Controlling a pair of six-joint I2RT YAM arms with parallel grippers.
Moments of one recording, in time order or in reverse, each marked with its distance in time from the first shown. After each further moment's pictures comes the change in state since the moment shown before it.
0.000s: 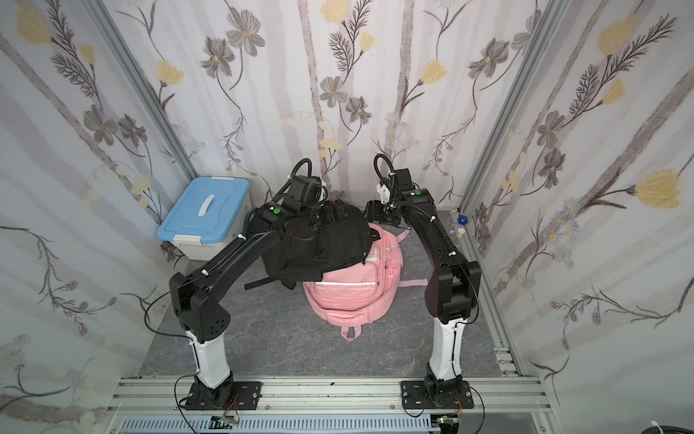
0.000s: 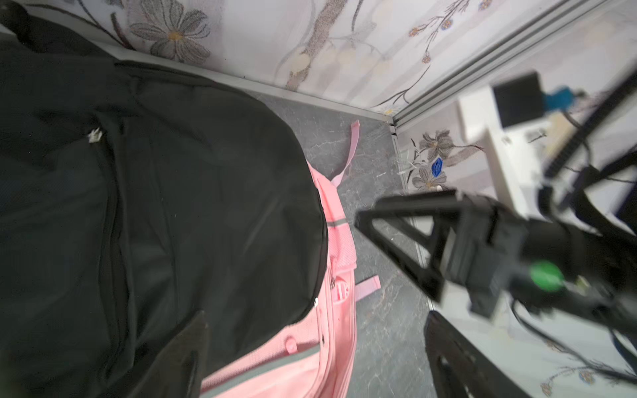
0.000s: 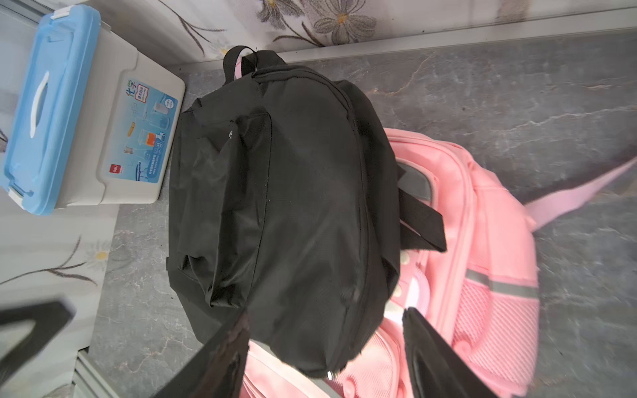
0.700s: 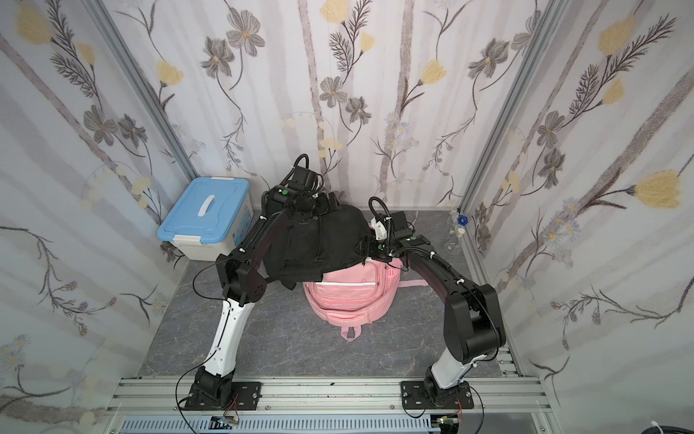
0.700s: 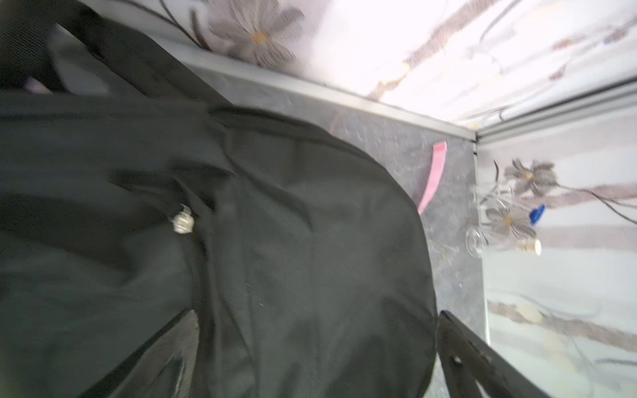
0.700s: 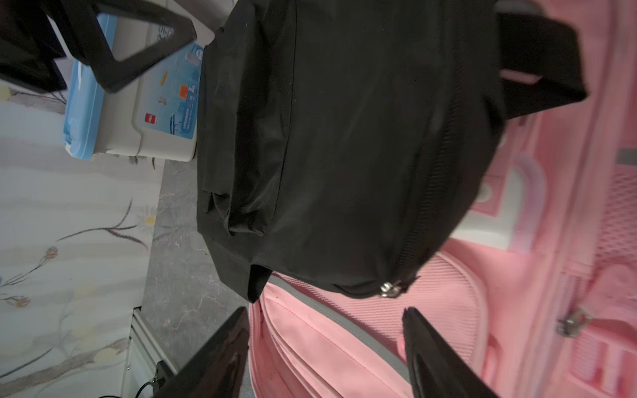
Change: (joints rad) left arm 0.167 0.401 0.492 -0.240 0.022 0.077; right arm 0.129 -0.251 -0.659 0.472 -0.146 0.237
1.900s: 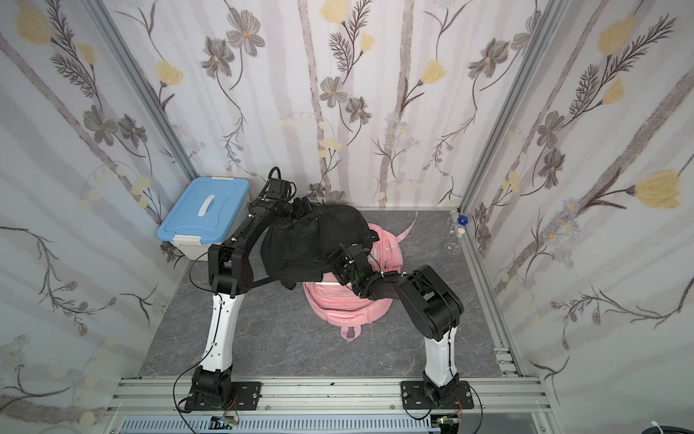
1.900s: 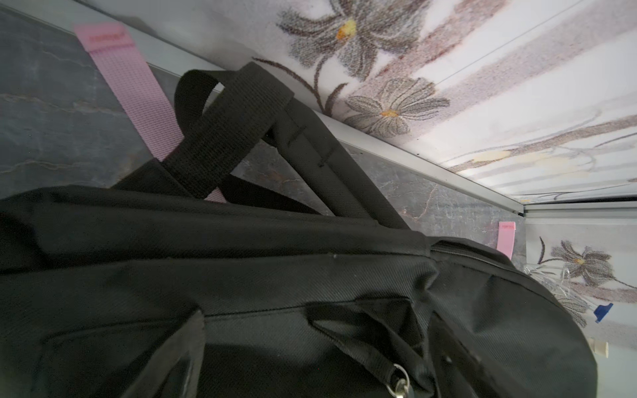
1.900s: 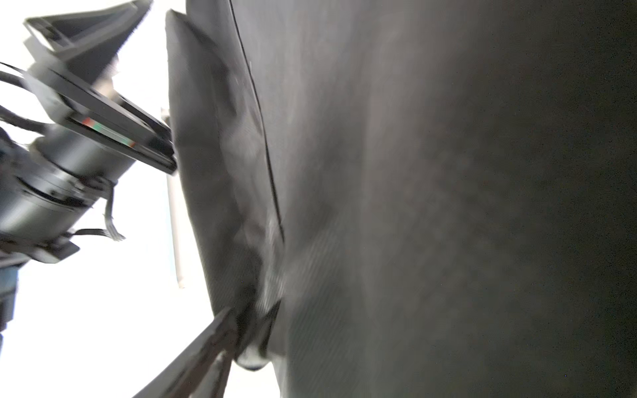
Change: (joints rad) left arm 0.206 0.088 -0.257 0.341 0.105 -0.022; right arm 0.263 0.283 -0.269 0.943 0.302 0.864
